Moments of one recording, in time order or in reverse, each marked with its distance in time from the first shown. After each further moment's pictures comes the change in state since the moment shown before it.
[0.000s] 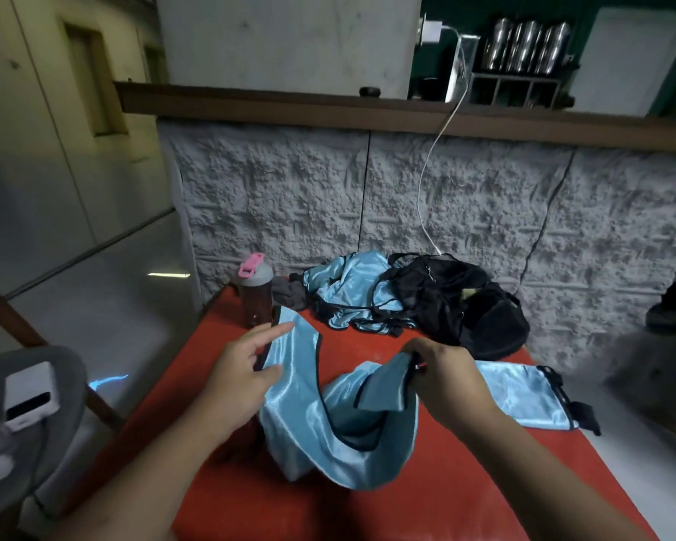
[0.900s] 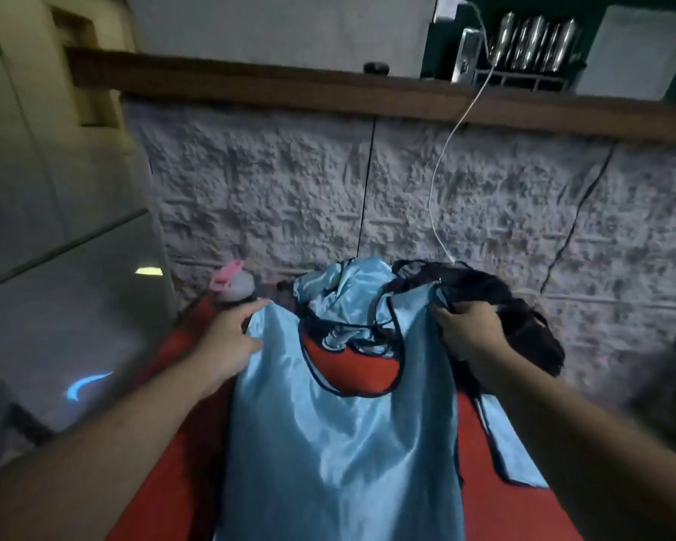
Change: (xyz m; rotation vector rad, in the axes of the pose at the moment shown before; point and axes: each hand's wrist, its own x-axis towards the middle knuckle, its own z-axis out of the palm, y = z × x) left_hand 0.182 -0.110 0.001 0.160 0.007 -0.139; right_hand 0.177 0.094 0.053 0.369 0.124 0.517
